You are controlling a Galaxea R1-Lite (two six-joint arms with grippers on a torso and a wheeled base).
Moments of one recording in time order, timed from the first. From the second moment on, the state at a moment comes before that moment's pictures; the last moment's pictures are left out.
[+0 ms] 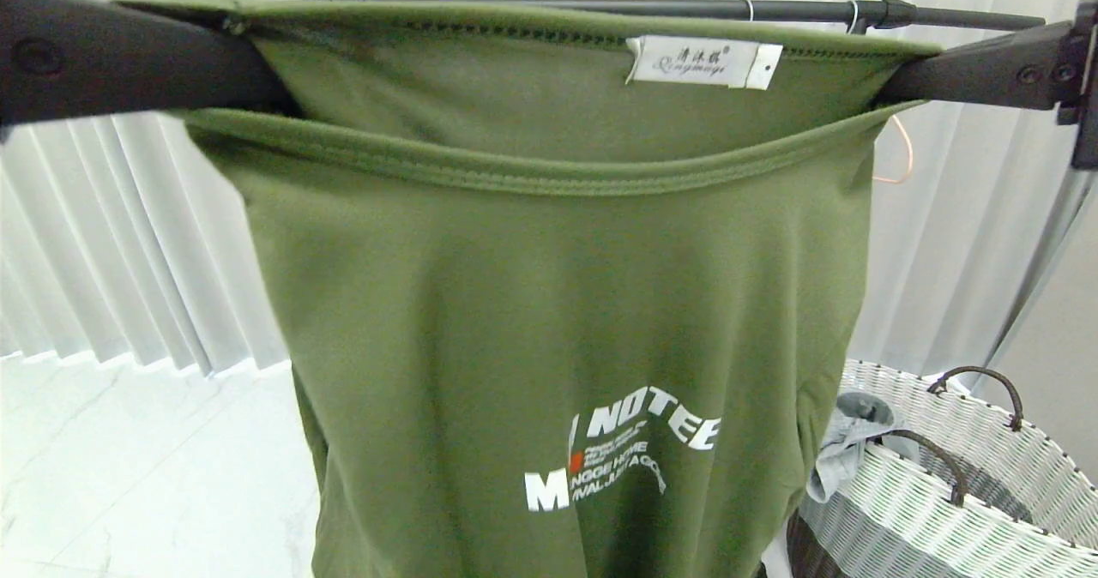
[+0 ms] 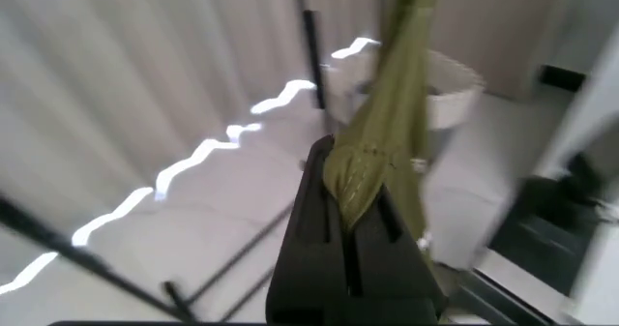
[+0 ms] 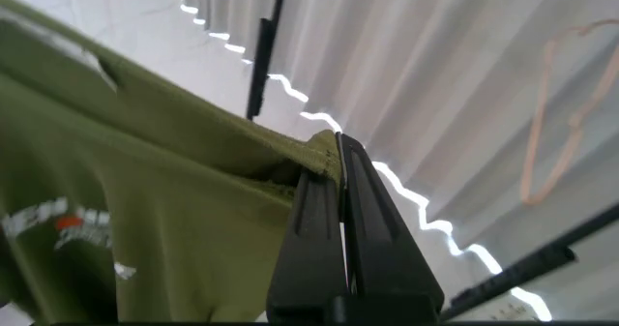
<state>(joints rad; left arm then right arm) -0.88 1.26 -1.59 0.56 0.10 0.11 0.76 1.36 -1.62 0.44 0.05 -0.13</state>
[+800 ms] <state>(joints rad) -0.79 1.37 -1.59 0.50 0.11 0.11 0.74 1.29 -1.59 0.53 -0.01 -0.13</state>
